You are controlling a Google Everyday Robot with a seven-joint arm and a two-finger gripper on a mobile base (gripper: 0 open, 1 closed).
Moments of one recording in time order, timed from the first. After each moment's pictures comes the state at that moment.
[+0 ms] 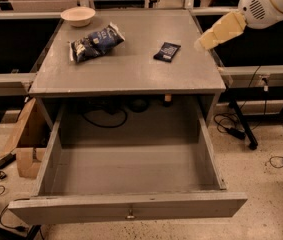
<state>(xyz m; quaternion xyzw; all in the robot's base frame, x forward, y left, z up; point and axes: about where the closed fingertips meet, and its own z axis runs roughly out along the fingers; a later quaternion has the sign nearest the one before) 0.623 -0.204 1.010 -0.34 0.85 0.02 0.40</state>
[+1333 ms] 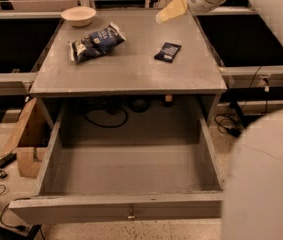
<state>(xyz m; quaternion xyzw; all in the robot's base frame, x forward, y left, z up) 0.797 -0.158 0.983 -0.19 0.88 0.03 0.42</state>
